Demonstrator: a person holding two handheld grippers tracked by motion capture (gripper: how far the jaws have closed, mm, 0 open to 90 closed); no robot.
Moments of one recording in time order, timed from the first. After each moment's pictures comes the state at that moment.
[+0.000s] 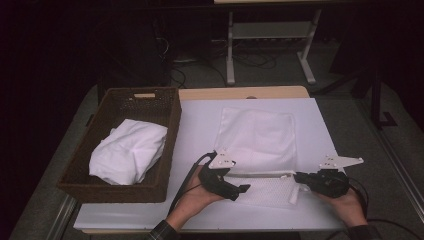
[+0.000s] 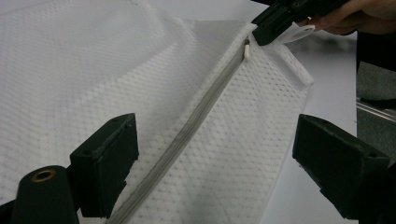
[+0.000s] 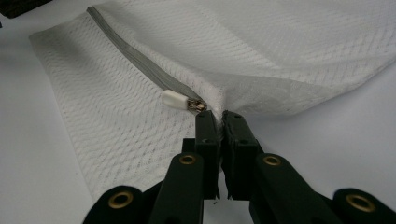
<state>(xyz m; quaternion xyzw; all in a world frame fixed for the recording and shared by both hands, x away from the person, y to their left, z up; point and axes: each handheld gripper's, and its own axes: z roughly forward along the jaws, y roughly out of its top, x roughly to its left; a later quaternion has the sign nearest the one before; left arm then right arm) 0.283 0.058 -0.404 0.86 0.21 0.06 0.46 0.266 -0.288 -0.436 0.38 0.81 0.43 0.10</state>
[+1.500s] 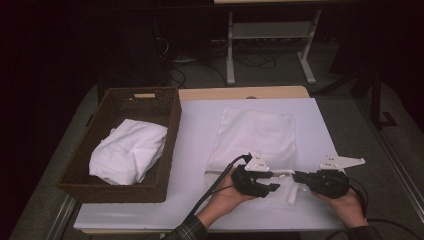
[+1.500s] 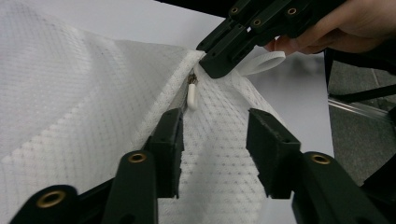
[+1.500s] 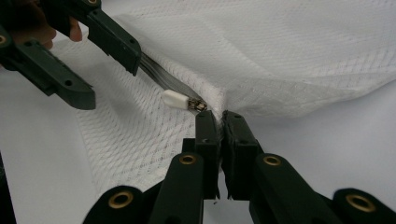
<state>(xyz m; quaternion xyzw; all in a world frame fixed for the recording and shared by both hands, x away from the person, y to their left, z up) 0.284 -0.019 -0.416 0.87 0.15 0.02 0.47 0.262 -0.284 -0.429 0.36 0.81 0.45 0.10</state>
